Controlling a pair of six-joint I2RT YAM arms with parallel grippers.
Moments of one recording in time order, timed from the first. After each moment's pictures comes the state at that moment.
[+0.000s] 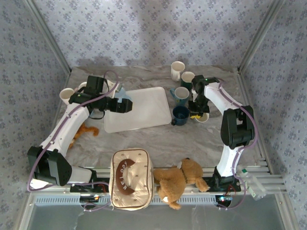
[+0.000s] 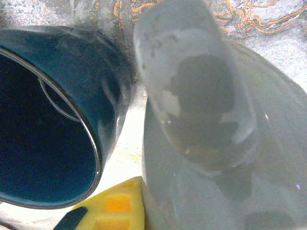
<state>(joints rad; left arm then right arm) -0.27 1.36 1.25 -0.82 0.47 -0.10 0.23 1.87 1.52 -1.21 -0.12 0.24</state>
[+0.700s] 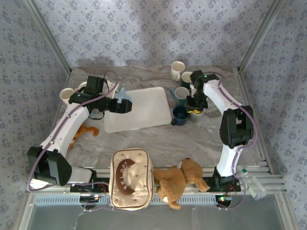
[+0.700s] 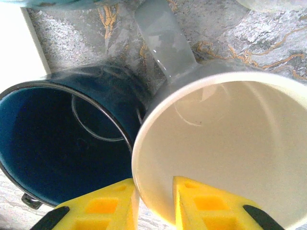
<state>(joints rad) -0.27 1.36 1.26 -0.85 0.46 -0.10 0.25 1.88 1.61 -1.21 -0.11 0.23</state>
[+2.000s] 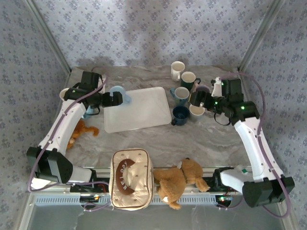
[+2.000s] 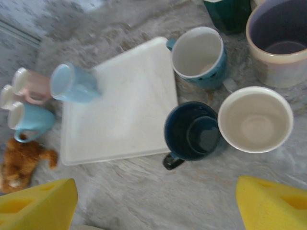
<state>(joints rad) -0.22 1.39 1.36 -0.93 0.15 -0.29 0.16 1.11 1.24 -0.84 -0.37 0.44</state>
